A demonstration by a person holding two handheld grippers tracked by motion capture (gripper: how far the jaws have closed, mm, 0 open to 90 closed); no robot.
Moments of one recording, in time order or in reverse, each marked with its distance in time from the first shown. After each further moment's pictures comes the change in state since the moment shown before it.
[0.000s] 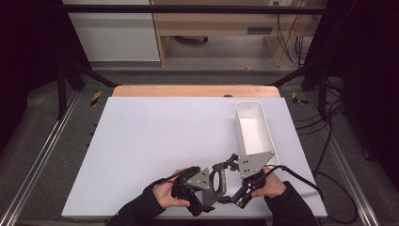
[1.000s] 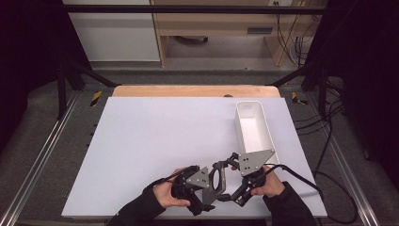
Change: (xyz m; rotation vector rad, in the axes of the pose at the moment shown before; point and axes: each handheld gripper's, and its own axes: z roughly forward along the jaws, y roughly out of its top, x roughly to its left) left arm 0.001 -0.001 0.000 -0.007 0.013 -0.029; right arm -0.003 0.001 -0.002 -0.014 -0.011 0.031
